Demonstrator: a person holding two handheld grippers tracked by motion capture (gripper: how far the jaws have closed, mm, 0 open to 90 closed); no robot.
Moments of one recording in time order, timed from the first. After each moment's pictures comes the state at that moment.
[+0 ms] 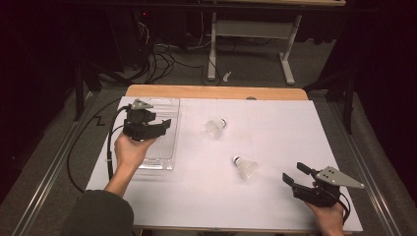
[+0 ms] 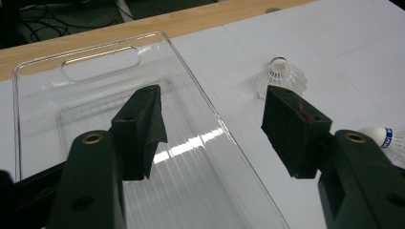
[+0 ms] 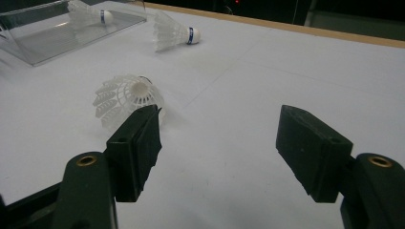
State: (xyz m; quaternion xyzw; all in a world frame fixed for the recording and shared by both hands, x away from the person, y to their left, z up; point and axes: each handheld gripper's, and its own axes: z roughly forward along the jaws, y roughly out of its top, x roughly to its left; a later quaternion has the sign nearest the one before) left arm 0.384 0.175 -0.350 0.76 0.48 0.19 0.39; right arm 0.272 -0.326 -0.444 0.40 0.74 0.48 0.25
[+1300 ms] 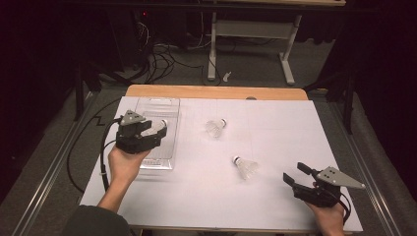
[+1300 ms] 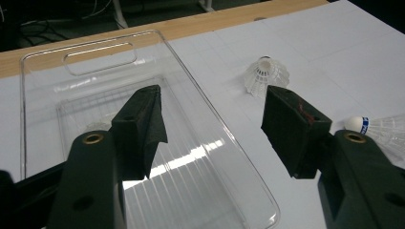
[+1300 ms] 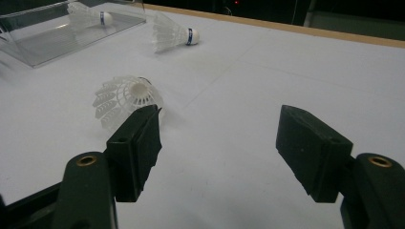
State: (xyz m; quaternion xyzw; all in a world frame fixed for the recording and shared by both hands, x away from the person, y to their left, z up) left arm 0.349 0.187 -0.356 0.75 0.47 0.20 0.42; right arm 0.271 -0.327 -0.444 0.40 0.73 0.49 0.25
